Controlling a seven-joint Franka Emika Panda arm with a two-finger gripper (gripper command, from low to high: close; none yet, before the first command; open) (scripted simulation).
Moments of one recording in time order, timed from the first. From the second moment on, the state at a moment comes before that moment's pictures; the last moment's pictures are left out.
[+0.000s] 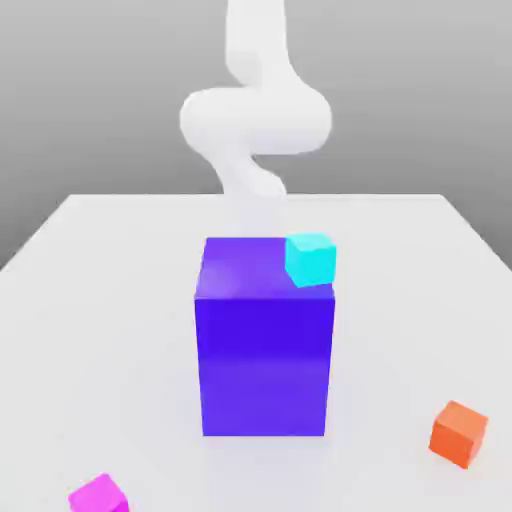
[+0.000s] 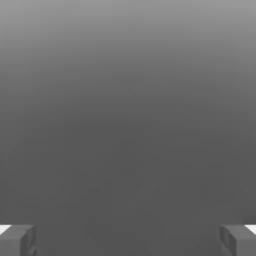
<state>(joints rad) -0.03 -0.71 0.00 -2.30 0.00 2.33 0.84</state>
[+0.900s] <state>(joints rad) -0.23 0.28 -0.07 -2.27 0.03 2.61 1.23</state>
